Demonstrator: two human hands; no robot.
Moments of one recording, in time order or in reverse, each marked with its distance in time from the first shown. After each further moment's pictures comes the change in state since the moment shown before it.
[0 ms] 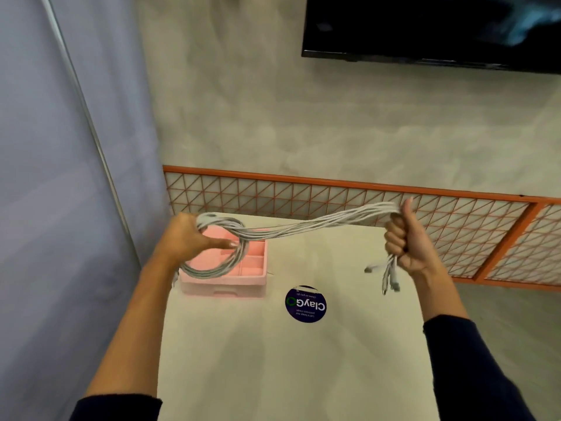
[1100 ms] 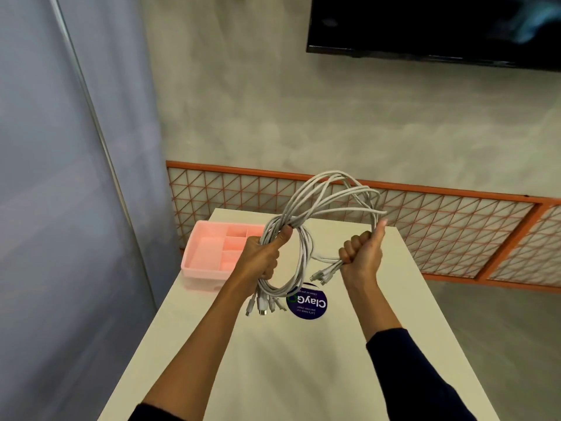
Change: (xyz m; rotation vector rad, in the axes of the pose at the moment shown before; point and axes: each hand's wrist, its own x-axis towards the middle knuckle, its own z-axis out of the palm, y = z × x) left_hand -0.043 0.065 0.097 -0.841 -0.254 -0.216; right_hand 0.005 0.082 0.060 0.252 0.516 -0.162
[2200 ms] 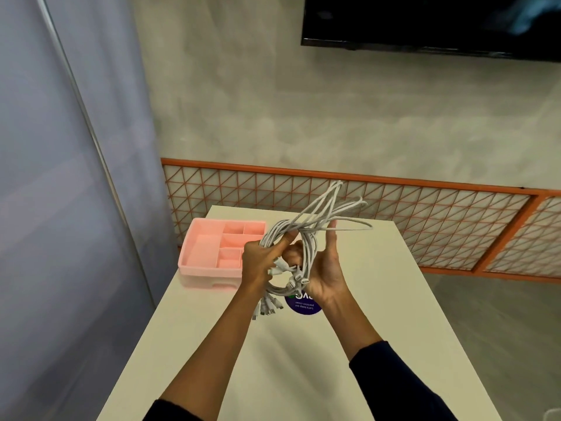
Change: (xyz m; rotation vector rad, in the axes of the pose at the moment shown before) left_hand 0.016 -0.026 0.022 0.019 0.360 0.039; right_hand -0.034 0.041 0.009 0.221 -0.548 0.686
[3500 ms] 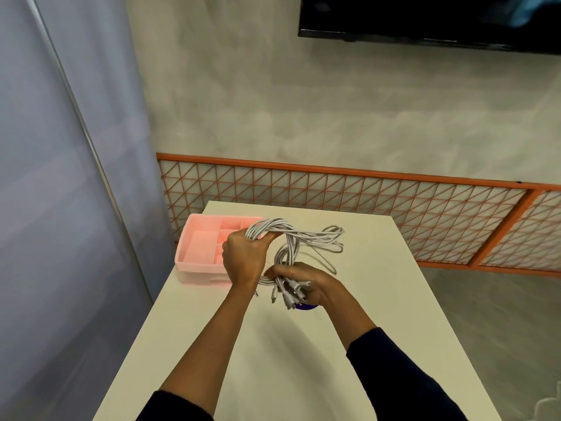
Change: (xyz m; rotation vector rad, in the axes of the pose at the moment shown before) left_hand -0.001 0.005 -0.013 0.332 0.318 0.194; right_hand 0.013 0.011 -0.013 -1.107 0.329 0.425
